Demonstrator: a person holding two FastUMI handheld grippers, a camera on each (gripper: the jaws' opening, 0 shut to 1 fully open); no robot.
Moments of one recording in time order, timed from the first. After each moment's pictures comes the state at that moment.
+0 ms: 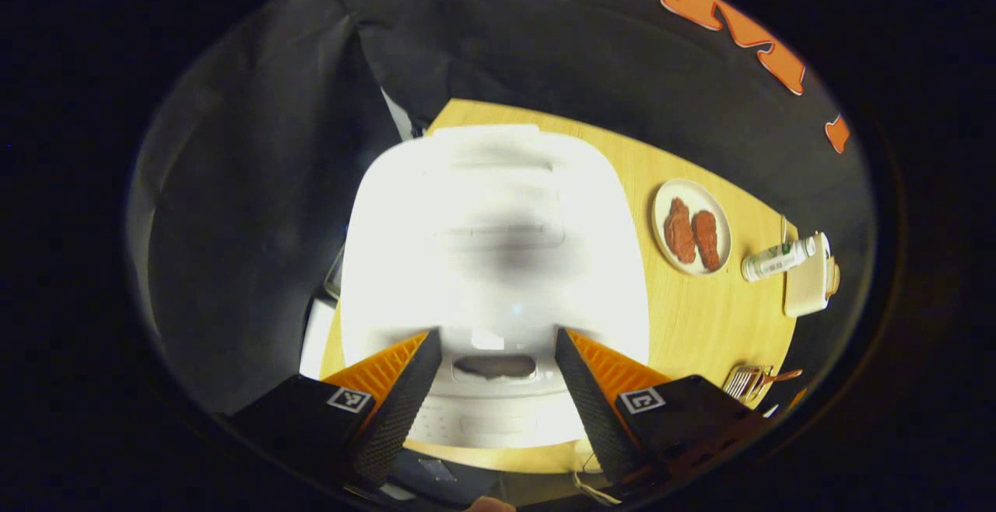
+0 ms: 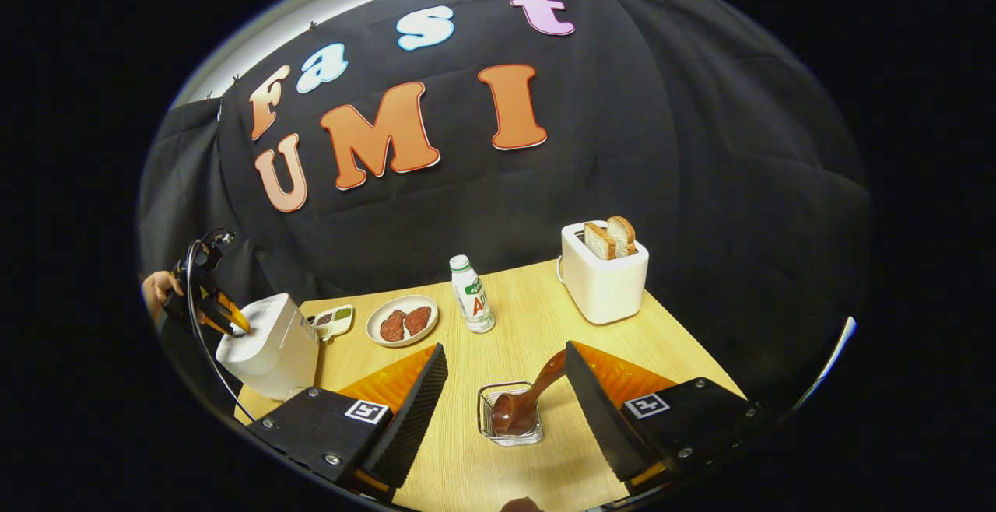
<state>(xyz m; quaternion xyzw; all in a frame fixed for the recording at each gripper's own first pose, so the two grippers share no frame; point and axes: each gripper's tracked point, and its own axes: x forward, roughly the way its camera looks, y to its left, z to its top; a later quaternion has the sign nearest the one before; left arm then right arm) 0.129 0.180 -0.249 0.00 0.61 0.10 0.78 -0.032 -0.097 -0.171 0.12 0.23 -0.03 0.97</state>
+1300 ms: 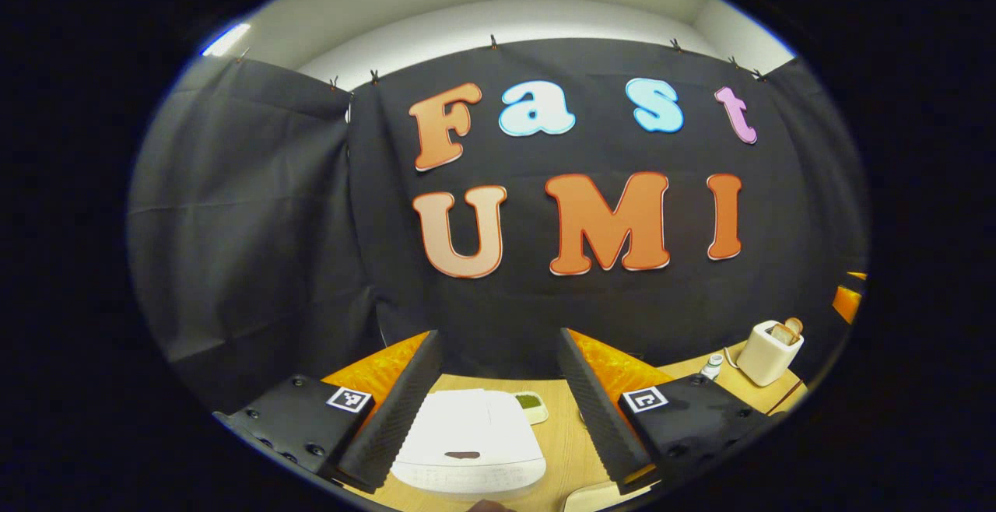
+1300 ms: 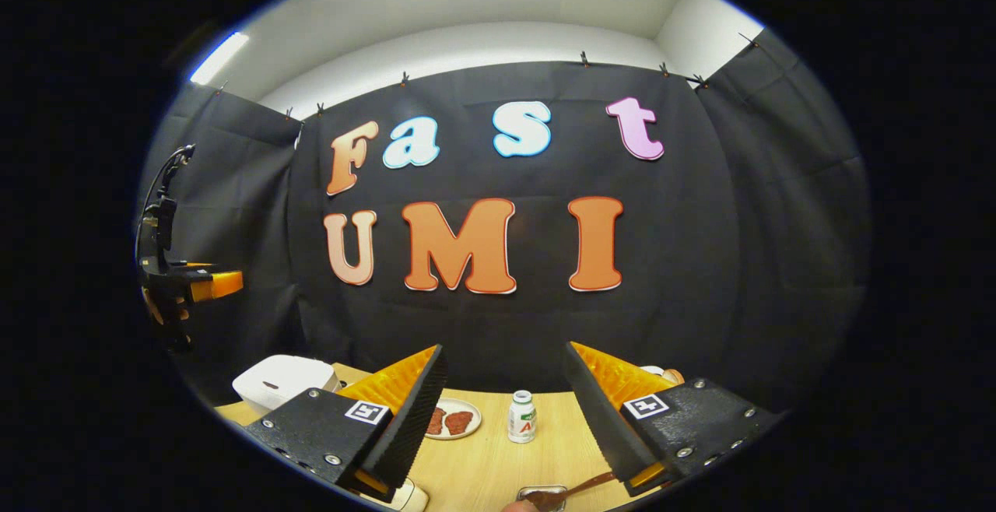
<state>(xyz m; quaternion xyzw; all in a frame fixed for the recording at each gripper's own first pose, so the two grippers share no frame) 0.089 0.074 0.047 0.09 0.03 0.03 0.99 0.032 -0.027 0.019 0.04 -0.01 0.05 1.00</state>
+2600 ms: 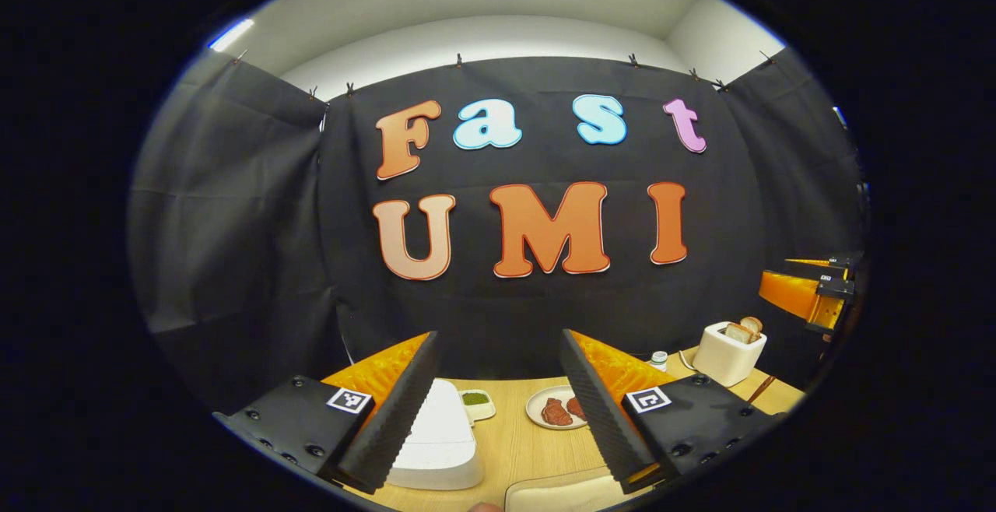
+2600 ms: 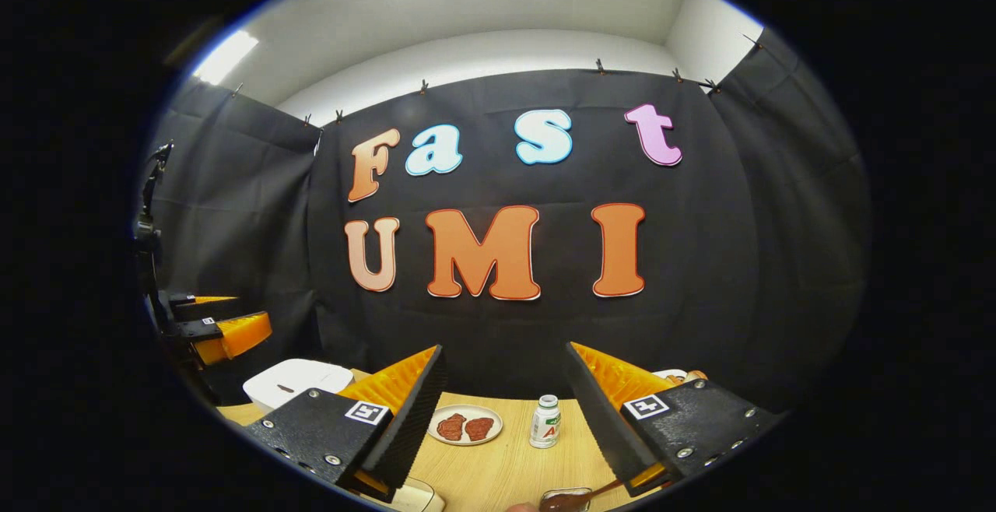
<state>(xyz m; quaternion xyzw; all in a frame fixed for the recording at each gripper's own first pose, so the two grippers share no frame) 0.044 0.004 -0.013 0.08 0.03 -0.04 1.00 0.027 0.006 0.004 0.04 -0.02 0.08 1.00</state>
